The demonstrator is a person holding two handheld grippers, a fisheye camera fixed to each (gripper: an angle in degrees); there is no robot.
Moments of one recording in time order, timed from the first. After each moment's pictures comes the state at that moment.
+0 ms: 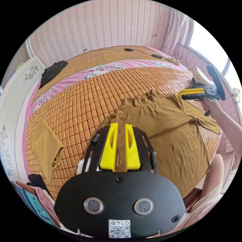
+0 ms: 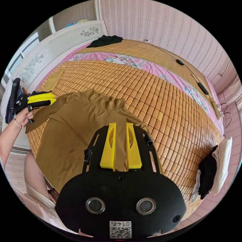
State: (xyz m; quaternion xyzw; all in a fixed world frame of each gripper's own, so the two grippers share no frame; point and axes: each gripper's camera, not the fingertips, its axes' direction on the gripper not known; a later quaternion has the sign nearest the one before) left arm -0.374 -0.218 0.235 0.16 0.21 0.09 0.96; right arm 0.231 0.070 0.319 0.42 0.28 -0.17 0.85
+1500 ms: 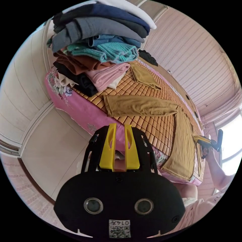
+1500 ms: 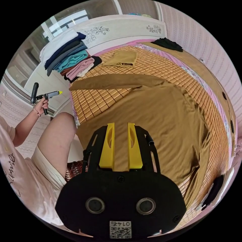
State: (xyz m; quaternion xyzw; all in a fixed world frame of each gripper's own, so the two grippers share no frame) left arm -0.676 0.242 0.381 0.14 0.26 -0.37 0.88; right arm 0.041 0.133 0.558 0.31 0.27 -0.41 0.81
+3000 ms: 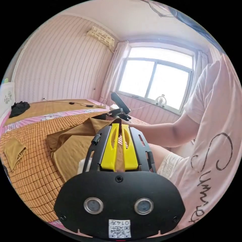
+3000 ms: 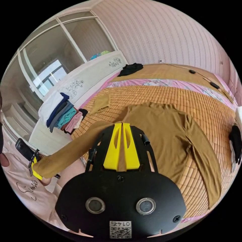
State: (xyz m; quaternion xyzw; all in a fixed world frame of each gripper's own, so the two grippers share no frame) left arm -0.341 0.153 0.246 0.45 0.48 0.19 0.73; right arm 0.235 0.187 0.495 0.53 0.11 -0.23 0.81
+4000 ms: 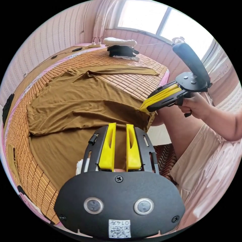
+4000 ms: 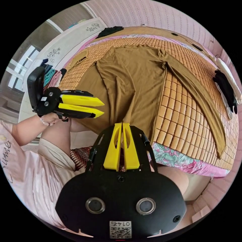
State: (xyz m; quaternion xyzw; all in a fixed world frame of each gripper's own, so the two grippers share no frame) left arm 0.013 0.036 0.329 0.18 0.34 0.35 0.85; right arm 0.445 0.249 0.598 0.40 0.16 -0.14 0.89
